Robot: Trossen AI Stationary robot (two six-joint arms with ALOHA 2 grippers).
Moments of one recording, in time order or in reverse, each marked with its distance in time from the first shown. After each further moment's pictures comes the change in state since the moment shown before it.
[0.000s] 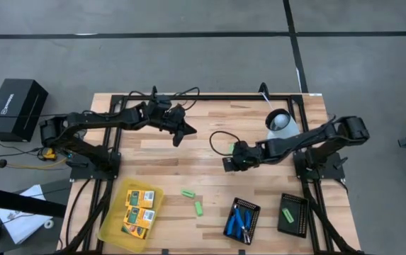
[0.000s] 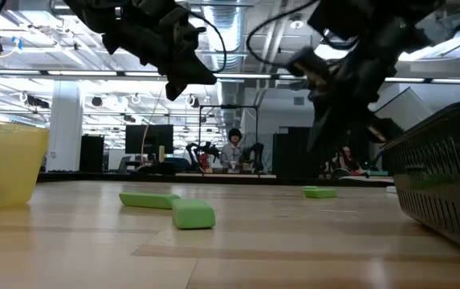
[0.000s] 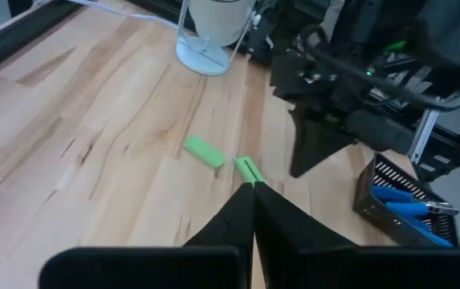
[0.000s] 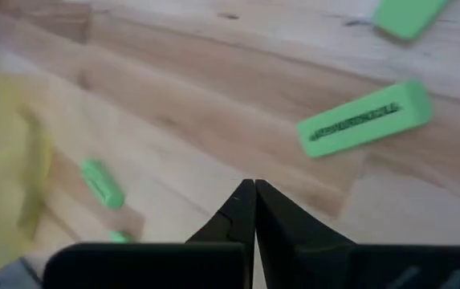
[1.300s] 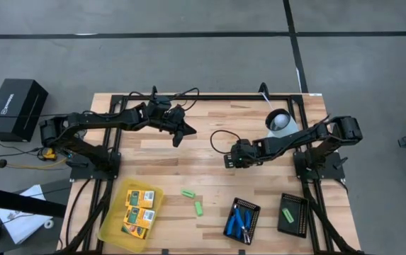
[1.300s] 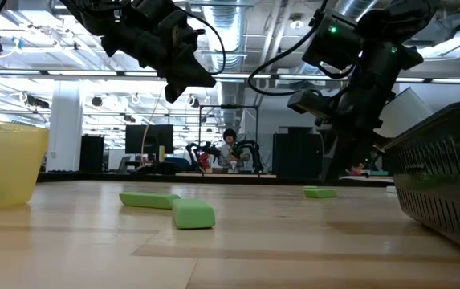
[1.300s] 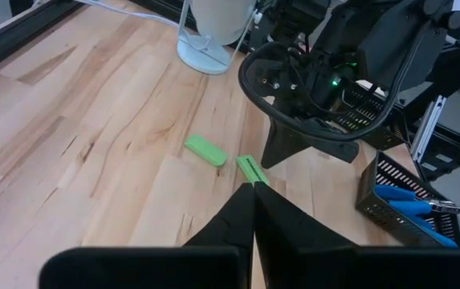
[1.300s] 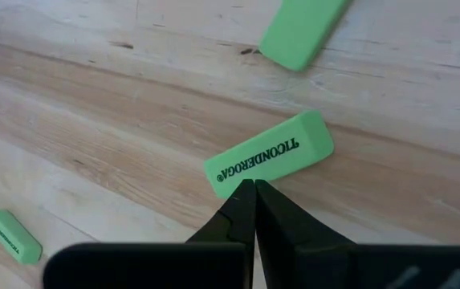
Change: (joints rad) left arm 0.000 -0.001 -0.019 0.021 0.001 0.002; right arm -0.058 0.072 -0.017 -0.066 0.016 0.011
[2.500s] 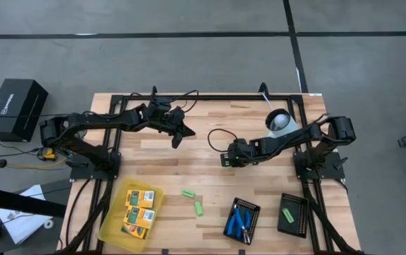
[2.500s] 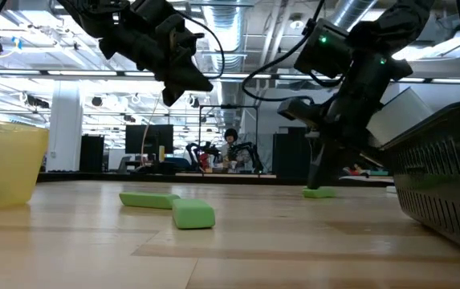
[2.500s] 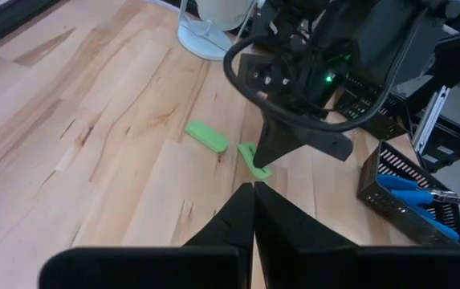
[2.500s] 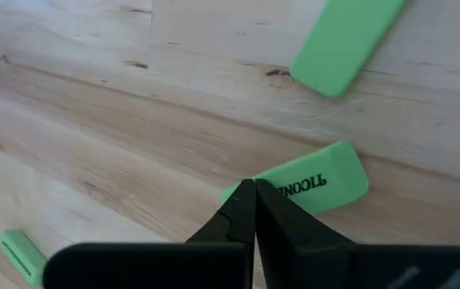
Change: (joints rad) left arm 0.000 -0.001 -0.025 -0.004 0.005 0.001; right arm -0.017 0.092 0.003 0.112 -0.016 0.001
